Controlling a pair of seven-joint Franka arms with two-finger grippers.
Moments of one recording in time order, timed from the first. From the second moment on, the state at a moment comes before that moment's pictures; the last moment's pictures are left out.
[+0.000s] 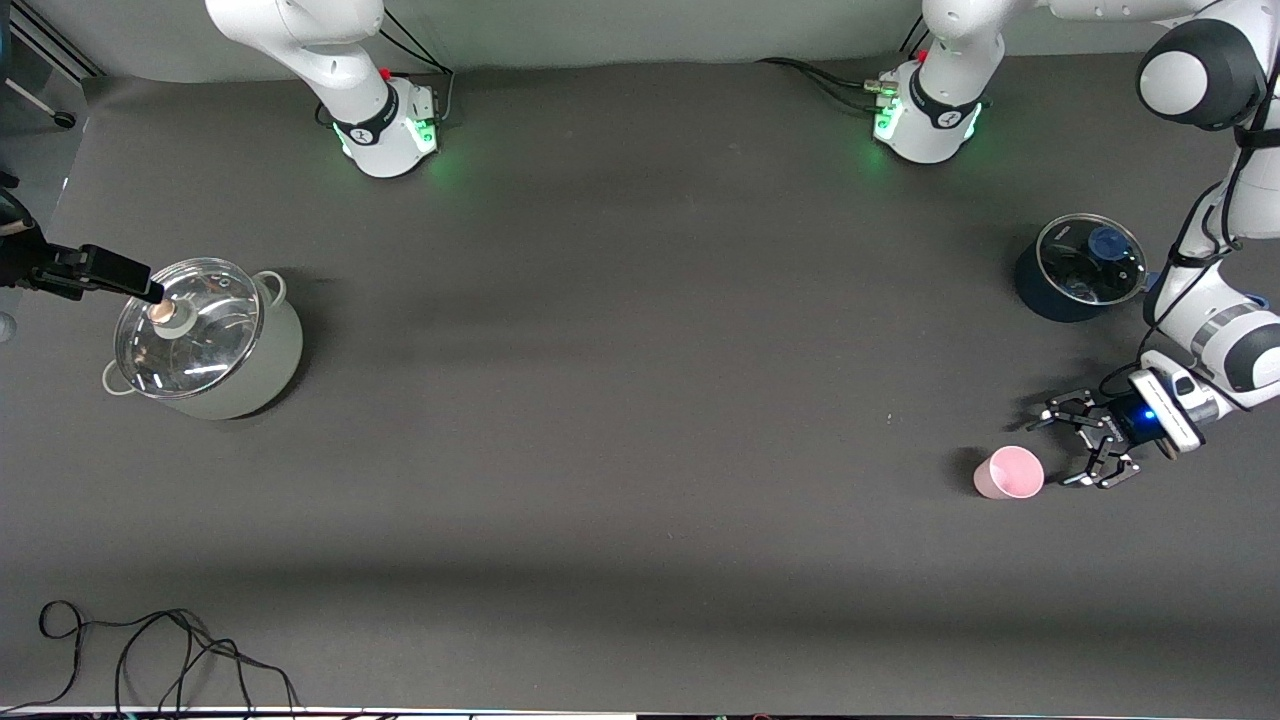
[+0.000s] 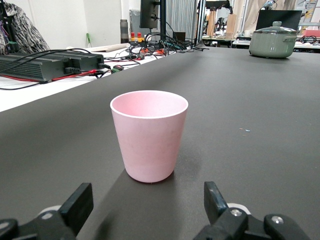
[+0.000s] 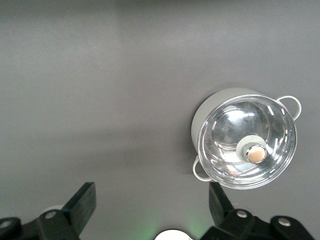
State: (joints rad) left arm 0.51 0.92 0.01 -1.63 -1.30 1.74 2.53; right arm -0.01 0.06 -0.06 -1.50 0.03 1.45 0.03
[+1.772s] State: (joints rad) left arm 0.47 0.94 -0.12 -1.63 -1.36 1.95 2.54; right arm -0.01 0.06 -0.06 -1.50 0.03 1.45 0.03
